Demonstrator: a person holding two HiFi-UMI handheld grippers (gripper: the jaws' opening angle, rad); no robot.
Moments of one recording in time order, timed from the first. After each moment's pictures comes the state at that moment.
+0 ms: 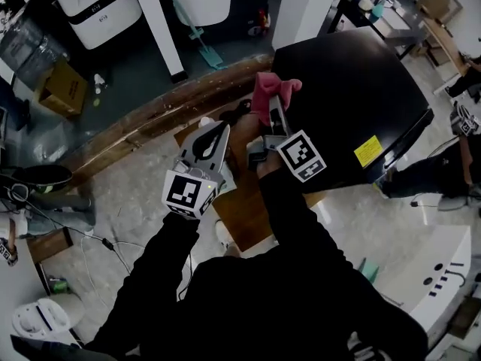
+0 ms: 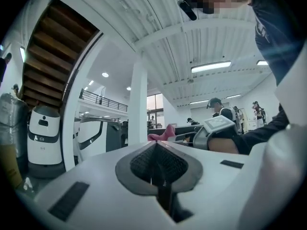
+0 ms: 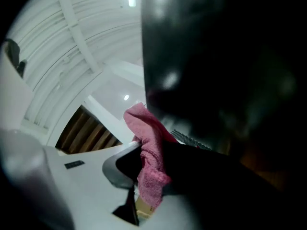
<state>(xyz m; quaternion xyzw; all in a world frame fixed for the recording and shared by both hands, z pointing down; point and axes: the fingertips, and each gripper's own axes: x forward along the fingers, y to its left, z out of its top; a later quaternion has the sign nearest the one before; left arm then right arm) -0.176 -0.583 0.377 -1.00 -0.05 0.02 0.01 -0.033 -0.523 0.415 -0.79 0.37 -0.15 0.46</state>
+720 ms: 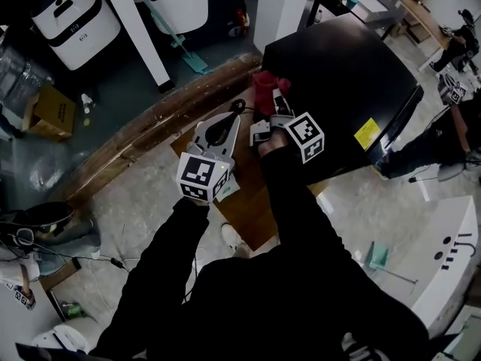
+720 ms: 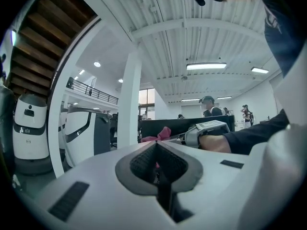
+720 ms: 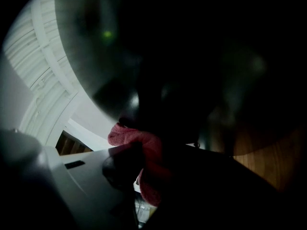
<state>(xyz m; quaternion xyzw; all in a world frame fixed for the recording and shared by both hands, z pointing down) -0.134 -0.572 0.400 -0.99 -0.12 -0.02 0.00 0.007 -0.503 0.458 -0.76 0.25 -0.18 0.57</state>
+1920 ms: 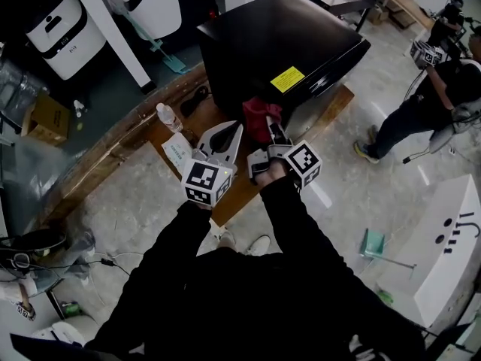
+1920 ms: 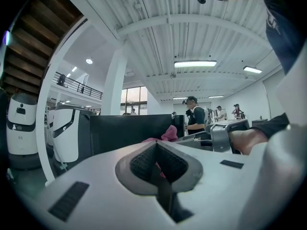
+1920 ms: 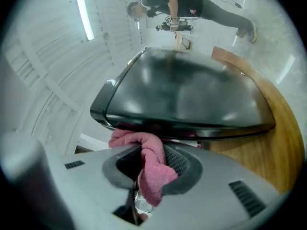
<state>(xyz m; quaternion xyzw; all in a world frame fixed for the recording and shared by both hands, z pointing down) -0.193 -0.329 0.410 -0.99 -0.16 -0.03 0.01 -0.117 -0.262 0.463 -0.71 0.26 -0.20 0.62</state>
